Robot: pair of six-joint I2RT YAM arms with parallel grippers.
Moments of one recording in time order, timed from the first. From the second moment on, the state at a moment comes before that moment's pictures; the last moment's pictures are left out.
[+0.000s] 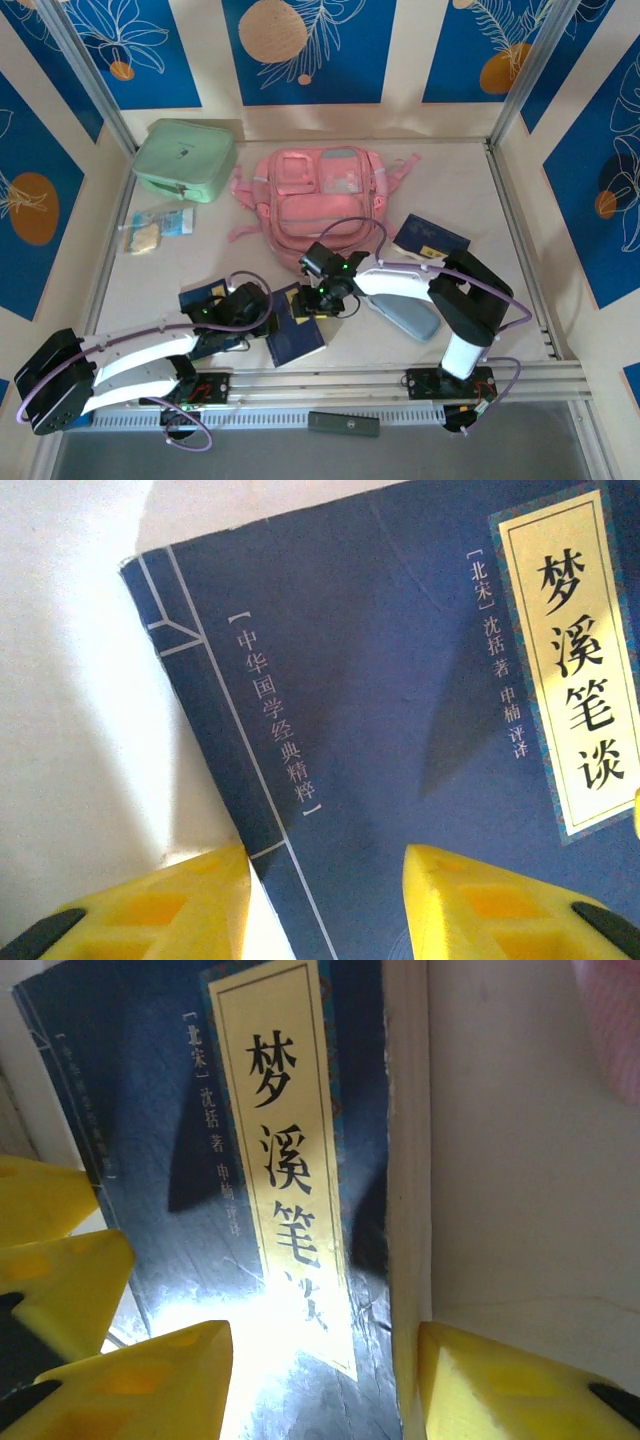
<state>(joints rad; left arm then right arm) -0.90 1.03 0.39 -0.41 -0.07 -0.99 0.95 1.72 0.99 -0.46 -0.36 0.80</state>
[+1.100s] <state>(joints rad) -0.88 1.05 0.38 -0.41 -0.10 -1.03 1.01 1.72 1.10 -0.60 -0.34 0.83</state>
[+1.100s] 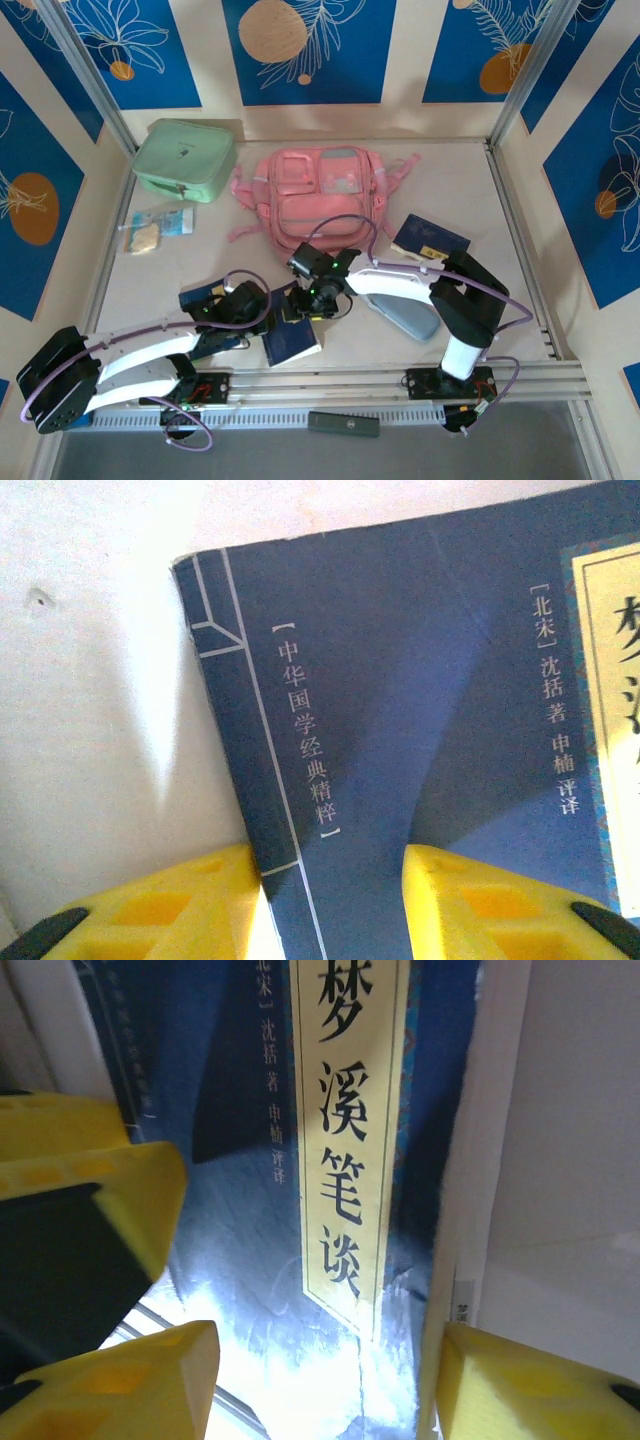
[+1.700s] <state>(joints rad) -0.88 1.04 0.38 -0.41 -0.10 -1.03 1.01 1.67 1.10 -0.59 -0.34 0.85</state>
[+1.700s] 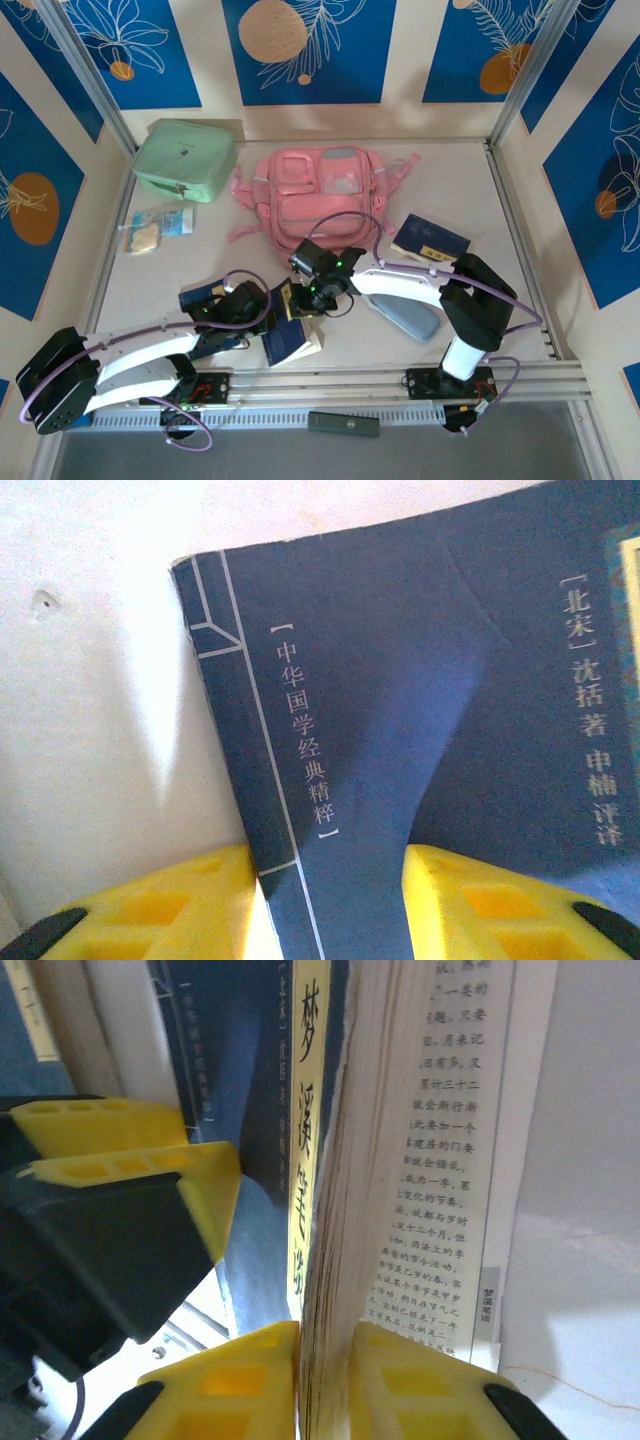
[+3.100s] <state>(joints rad) -0.66 0.84 0.76 -0.38 0.24 -0.83 0.54 1.10 1.06 -0.47 -0.63 0.83</state>
